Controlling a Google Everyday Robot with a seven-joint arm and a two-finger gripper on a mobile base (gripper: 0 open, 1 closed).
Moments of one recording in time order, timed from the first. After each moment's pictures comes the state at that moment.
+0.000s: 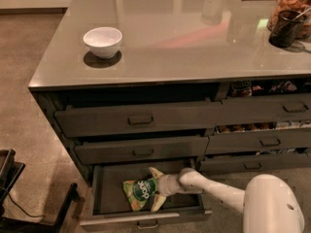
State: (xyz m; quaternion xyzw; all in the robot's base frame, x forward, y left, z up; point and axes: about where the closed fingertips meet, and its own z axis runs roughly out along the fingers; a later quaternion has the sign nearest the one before) arm 0.572 0.012 0.209 -0.68 0.60 0.18 0.38
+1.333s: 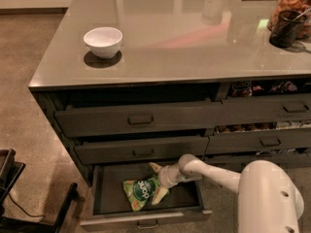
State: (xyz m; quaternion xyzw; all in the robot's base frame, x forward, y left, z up) arm 0.577 0.005 0.243 -0.69 0.61 0.23 0.32
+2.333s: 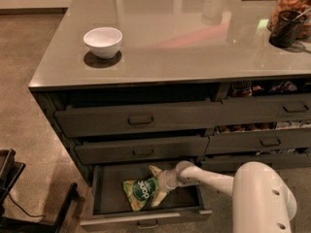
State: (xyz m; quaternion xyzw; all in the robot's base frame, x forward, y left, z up) arm 0.580 0.008 0.208 -0.70 0.60 0.19 0.32
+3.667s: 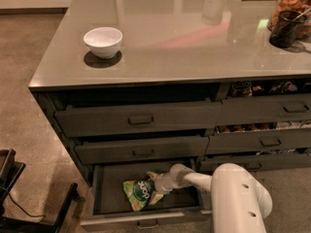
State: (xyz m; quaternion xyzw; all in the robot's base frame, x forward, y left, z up) arm 0.592 0.013 0.133 -0.71 0.62 0.18 0.29
